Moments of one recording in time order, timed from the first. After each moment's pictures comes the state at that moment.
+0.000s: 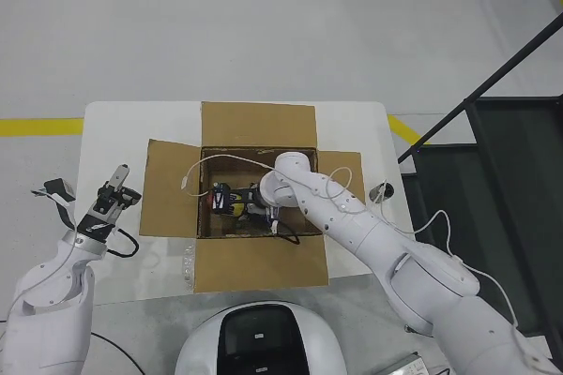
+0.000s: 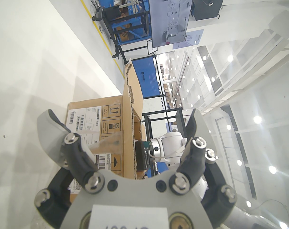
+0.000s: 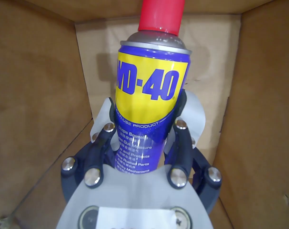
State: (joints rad) left arm 1.45 -1.22 -1.69 -1.52 -0.12 -0.33 -0.58; right arm -0.59 -1.49 0.59 -0.93 -1.17 -0.76 0.74
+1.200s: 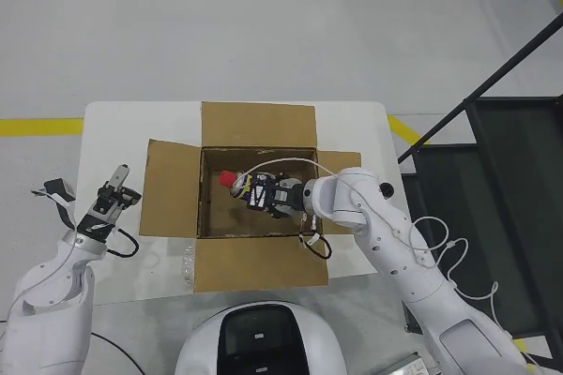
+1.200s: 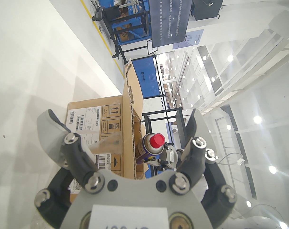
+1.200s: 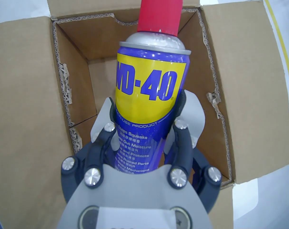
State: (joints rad) left arm 1.45 -1.22 -1.69 -1.52 -0.12 -0.33 -0.58; right arm -1.03 -1.27 1.06 -1.65 -1.29 -0.80 0.72
